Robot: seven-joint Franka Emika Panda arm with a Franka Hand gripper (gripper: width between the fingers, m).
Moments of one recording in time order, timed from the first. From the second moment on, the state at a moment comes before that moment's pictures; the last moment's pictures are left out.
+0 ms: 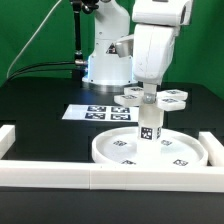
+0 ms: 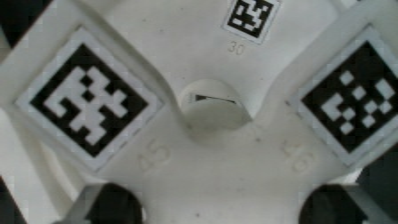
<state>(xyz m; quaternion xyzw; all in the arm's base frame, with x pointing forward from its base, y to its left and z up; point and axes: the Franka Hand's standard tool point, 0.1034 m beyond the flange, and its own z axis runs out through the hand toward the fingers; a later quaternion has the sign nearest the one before) 0.562 0.037 0.101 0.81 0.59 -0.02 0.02</state>
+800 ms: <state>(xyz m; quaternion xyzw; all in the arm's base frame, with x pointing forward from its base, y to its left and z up) 0.557 0.035 0.101 0.97 0.23 -0.02 0.01</state>
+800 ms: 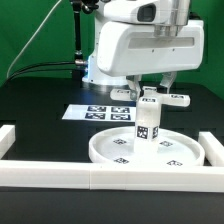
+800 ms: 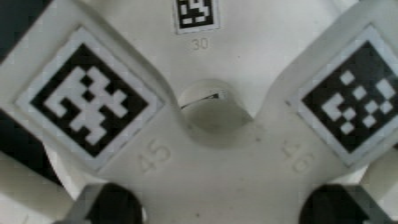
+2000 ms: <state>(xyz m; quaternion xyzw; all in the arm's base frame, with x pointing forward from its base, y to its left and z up) 0.559 0.041 0.101 0.95 -0.31 -0.02 -0.02</state>
